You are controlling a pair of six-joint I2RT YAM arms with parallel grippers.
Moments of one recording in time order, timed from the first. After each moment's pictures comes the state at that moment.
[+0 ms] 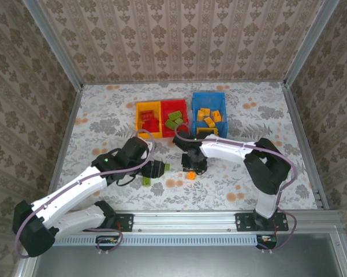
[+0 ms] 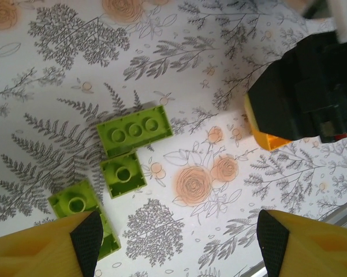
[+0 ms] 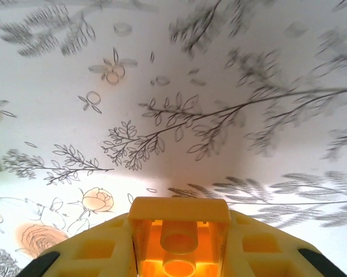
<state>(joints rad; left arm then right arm) -0.82 1.00 0.79 -0.72 0.09 -0.47 0.79 1.80 1.22 -0.88 -0.03 0.92</state>
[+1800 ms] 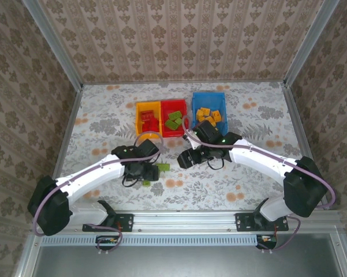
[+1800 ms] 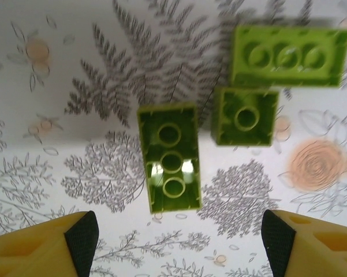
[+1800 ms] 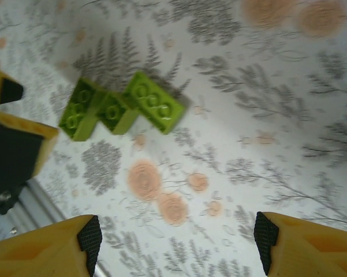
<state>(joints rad) -0.83 1.24 0.80 -0.95 -0.06 -0.76 0.71 1.46 1.02 -0.55 -0.33 0.29</state>
